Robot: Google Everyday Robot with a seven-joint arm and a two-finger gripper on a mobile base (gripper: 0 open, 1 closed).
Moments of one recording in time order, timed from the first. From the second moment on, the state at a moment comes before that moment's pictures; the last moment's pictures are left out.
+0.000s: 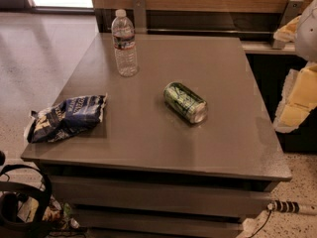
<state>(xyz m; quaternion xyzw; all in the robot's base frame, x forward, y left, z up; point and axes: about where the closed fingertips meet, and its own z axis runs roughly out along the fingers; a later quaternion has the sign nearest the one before) 0.438 -0.213 0.988 -0.60 0.78 -0.05 0.18</state>
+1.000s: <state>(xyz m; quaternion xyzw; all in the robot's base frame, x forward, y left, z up) 0.495 -0.196 0.991 -0.53 0.84 -0.01 0.15</state>
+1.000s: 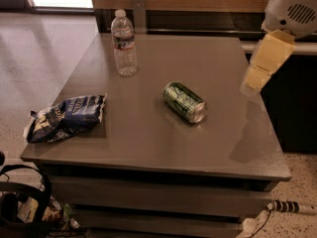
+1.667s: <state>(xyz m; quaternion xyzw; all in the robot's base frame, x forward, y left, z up) 0.547 -0.135 0.976 -0.40 0.91 -0.02 0.14</state>
